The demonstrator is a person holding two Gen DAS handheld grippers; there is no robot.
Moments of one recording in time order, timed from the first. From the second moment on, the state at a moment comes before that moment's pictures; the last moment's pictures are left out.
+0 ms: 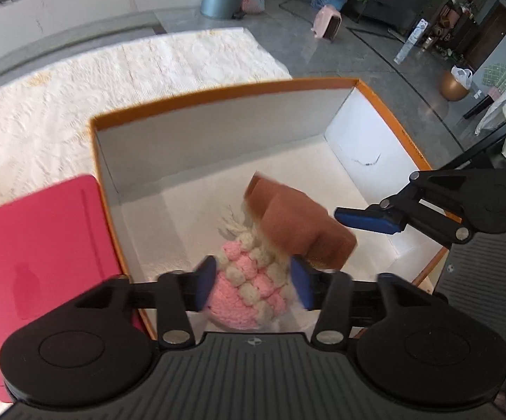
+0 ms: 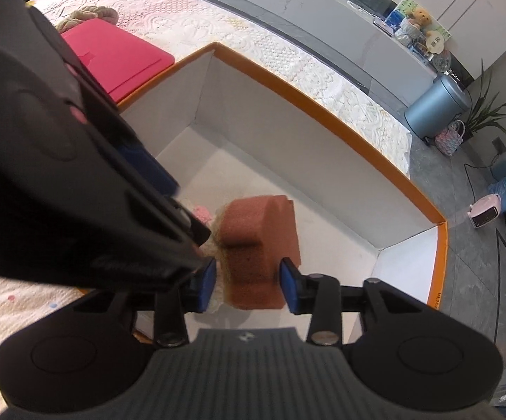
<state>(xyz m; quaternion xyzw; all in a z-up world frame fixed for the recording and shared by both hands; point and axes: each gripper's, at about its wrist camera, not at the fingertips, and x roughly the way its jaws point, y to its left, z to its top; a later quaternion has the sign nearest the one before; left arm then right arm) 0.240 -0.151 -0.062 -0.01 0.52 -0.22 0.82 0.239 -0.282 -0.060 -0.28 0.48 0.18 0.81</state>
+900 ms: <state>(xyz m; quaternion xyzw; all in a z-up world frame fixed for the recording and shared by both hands) 0.109 -0.086 0.005 0.02 0.36 -0.21 0.91 0.144 -0.277 -0.020 -0.05 0.40 0.06 0.91</state>
